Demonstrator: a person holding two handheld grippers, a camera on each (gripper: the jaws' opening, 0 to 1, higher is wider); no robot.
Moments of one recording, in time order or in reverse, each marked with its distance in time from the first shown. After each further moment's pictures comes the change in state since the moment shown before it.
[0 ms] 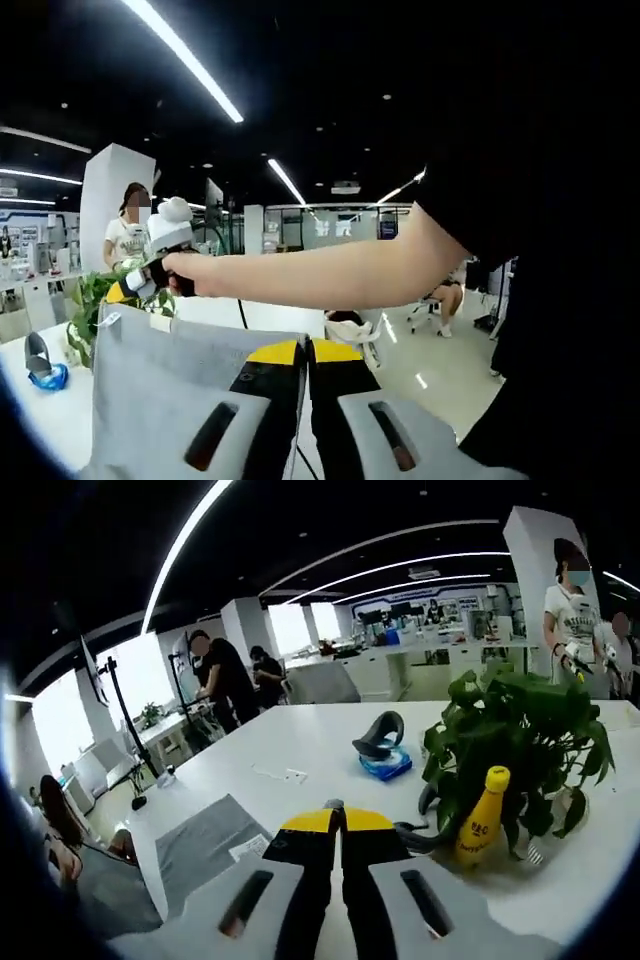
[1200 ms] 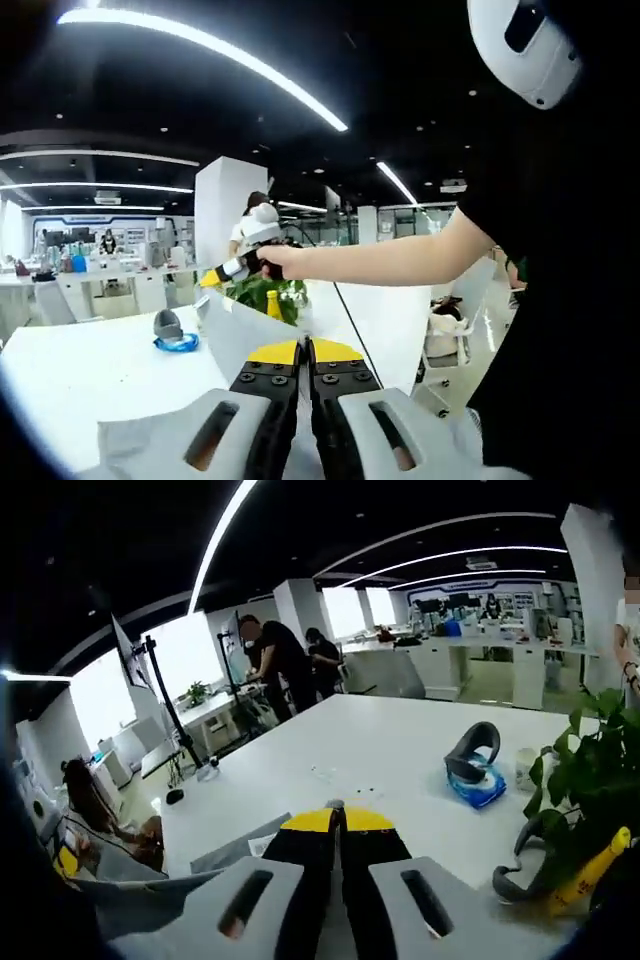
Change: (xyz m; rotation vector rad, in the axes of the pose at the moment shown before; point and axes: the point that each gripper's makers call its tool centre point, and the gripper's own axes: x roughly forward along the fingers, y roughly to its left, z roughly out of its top) left arm -0.218 0.066 -0.016 -0.035 0.034 0.593; right arm 0.134 0.150 0.021 -0.014 0.060 0.277
